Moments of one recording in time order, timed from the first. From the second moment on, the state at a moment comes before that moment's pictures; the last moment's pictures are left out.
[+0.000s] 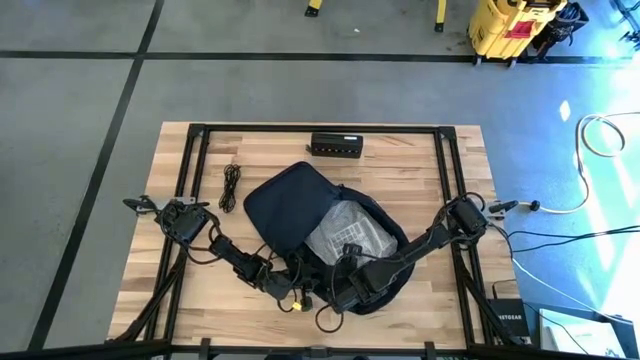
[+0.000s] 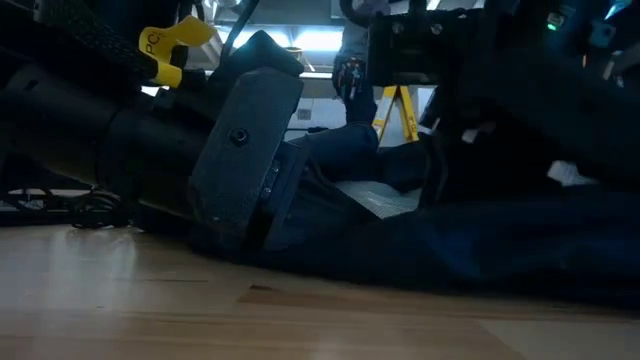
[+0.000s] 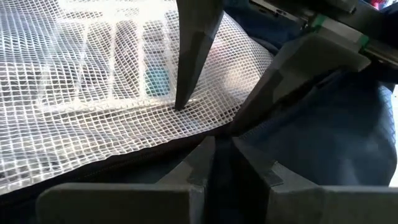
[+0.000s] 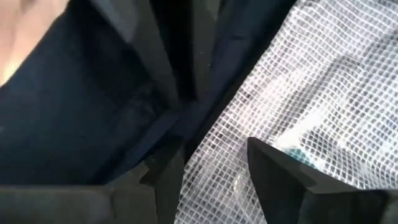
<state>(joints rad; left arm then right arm) -0.54 2.23 0.93 0.94 -0.68 -0.35 0.54 2.10 1.41 -0.66 0.40 0.60</state>
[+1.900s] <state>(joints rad) -0.54 2.23 0.93 0.81 -0.65 -0.41 0.54 2.21 1.57 -1.09 0.61 0.63</state>
